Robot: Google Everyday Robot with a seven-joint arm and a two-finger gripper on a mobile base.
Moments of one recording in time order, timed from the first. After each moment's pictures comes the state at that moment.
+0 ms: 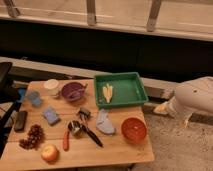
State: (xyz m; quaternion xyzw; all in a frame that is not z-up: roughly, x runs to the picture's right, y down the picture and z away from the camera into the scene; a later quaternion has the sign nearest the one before) arm 0.316 0.139 0.665 -0.08 0.23 0.87 0.43
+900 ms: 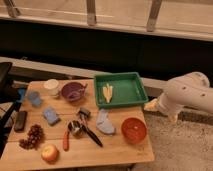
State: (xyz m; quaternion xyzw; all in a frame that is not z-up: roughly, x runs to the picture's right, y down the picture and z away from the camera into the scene) arm 0.248 0.113 0.668 -0.11 0.20 0.84 0.49
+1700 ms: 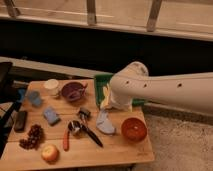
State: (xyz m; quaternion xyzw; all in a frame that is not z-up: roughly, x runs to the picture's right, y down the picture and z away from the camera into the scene) arm 0.058 0.090 0.672 -0.19 0.15 0.75 0.62
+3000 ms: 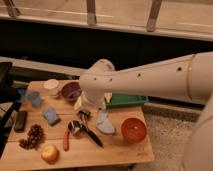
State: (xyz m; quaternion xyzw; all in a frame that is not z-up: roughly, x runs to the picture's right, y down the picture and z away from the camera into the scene) arm -0.089 0.086 0.687 -0.26 0.09 0.65 0.71
